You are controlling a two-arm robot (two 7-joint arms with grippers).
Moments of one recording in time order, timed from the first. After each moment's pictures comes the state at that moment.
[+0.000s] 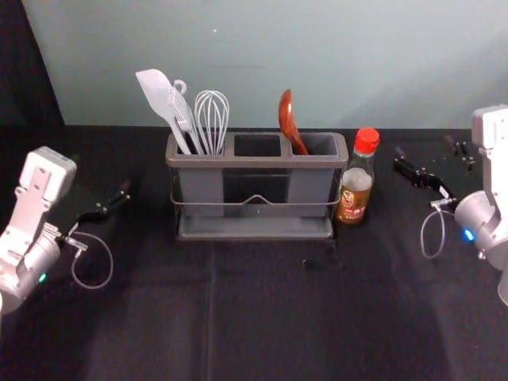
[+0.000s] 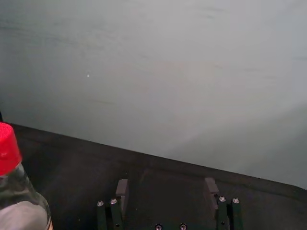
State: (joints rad) left arm -0.20 0.60 0.45 -1.41 -0.25 -0.12 0.03; right arm 0.33 0.24 -0.08 -1.19 0.07 -0.01 0.20
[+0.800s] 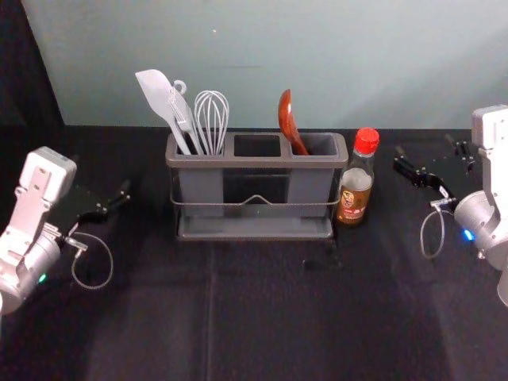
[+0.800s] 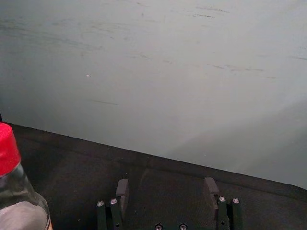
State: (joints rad) left arm -0.20 0.60 0.45 -1.41 -0.25 -0.12 0.03; right arm 0.33 0.24 -0.08 -1.19 0.07 -0.01 0.20
